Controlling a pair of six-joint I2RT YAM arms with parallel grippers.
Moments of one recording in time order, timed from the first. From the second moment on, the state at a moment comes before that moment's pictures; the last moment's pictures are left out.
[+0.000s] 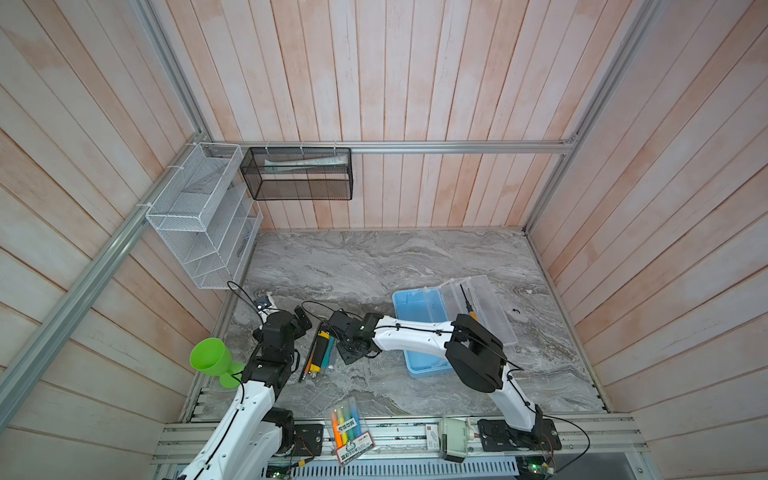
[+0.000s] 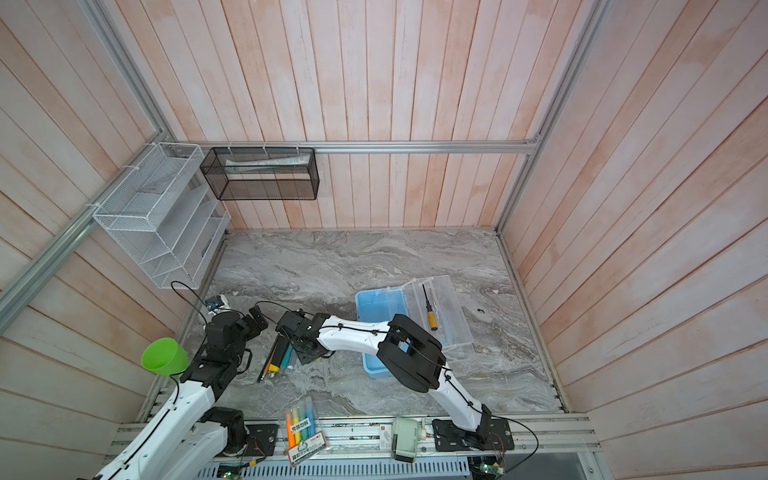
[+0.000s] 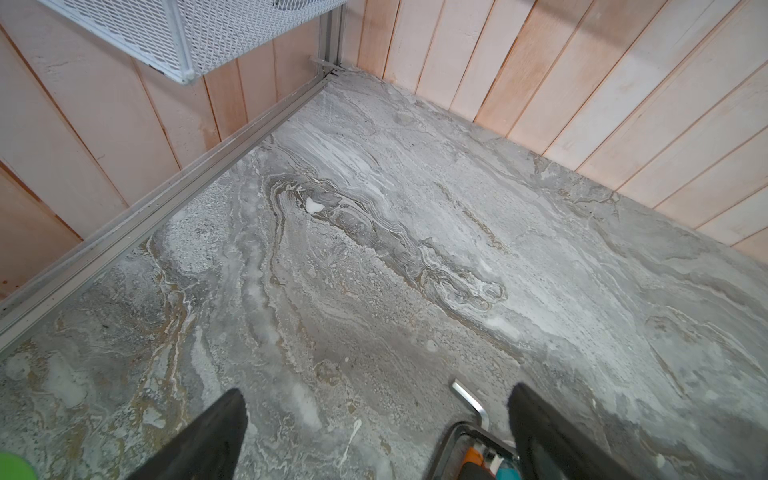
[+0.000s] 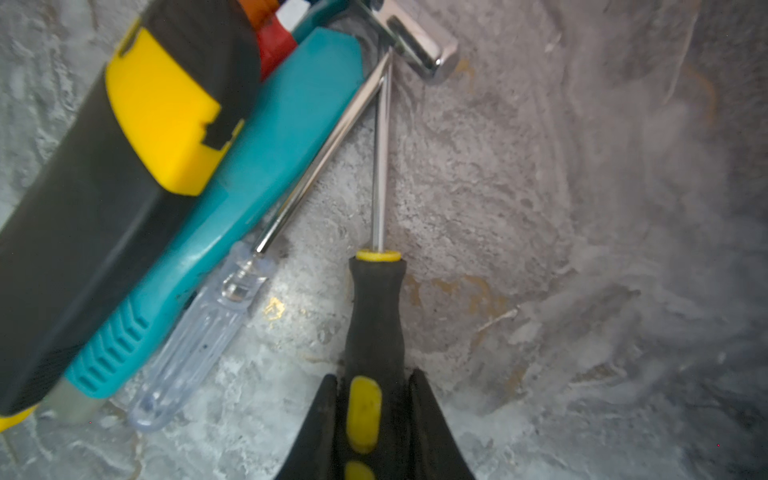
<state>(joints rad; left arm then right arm) -0.14 0.78 0.37 -0.12 -0.37 -0.46 1.19 2.21 1.70 -0.72 0.13 0.57</state>
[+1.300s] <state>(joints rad) -0.14 0.77 0.37 -0.12 -0.37 -0.46 0.76 1.46 1.33 -0.78 0.22 0.36</state>
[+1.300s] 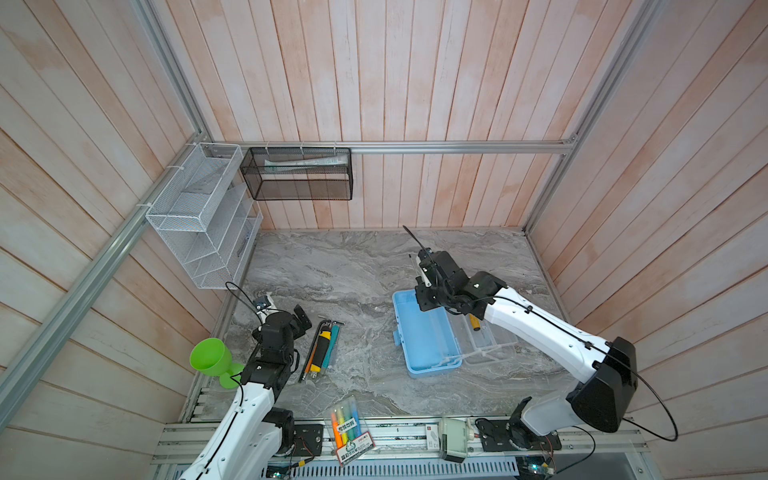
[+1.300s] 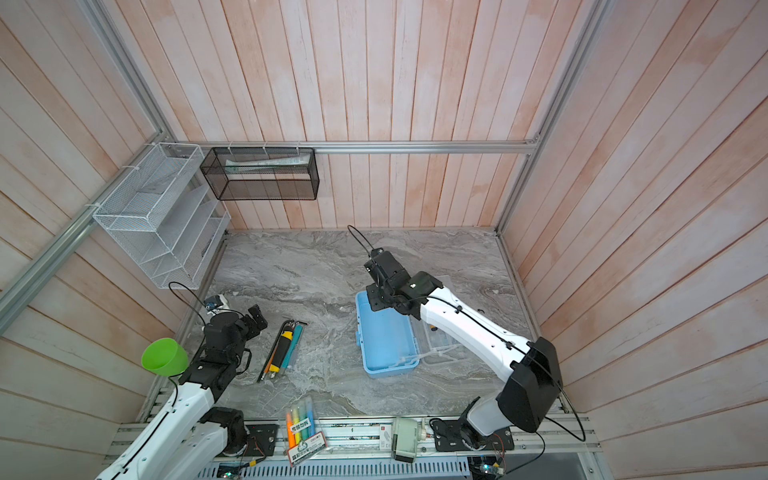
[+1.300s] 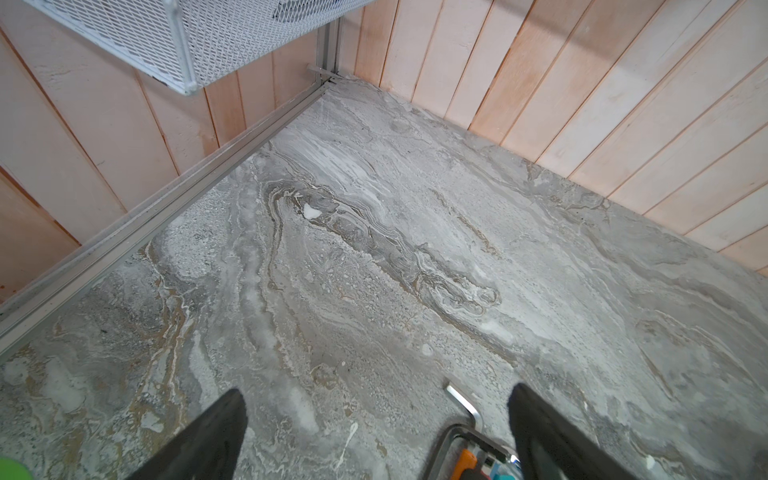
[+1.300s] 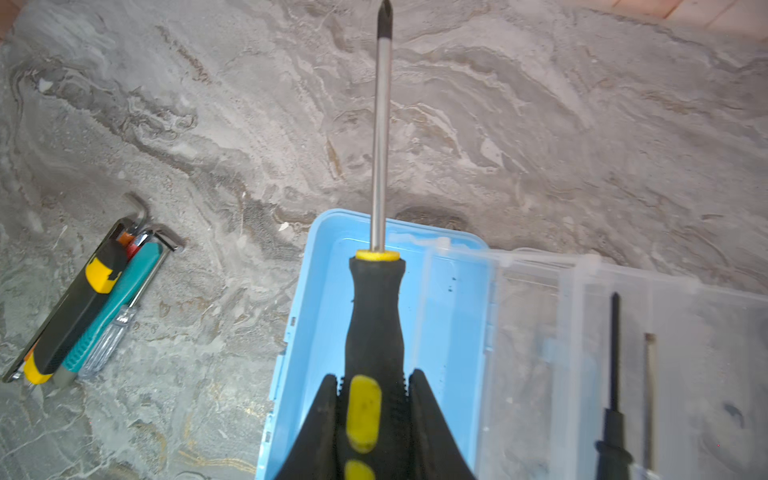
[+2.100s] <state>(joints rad) -0.14 0.78 0.37 -0.11 -0.37 -0.46 0.39 1.32 1.30 -1.02 0.35 0.37</state>
